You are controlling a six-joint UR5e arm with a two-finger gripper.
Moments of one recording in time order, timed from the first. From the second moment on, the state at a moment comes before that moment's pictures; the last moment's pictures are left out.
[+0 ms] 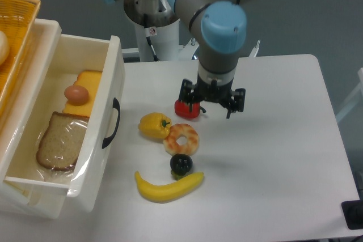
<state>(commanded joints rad) 2.47 -1.88 -1.58 -1.26 1.54 0.50</state>
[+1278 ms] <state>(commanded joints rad) 2.37 -2.00 -1.57 -1.26 1.36 0.48</state>
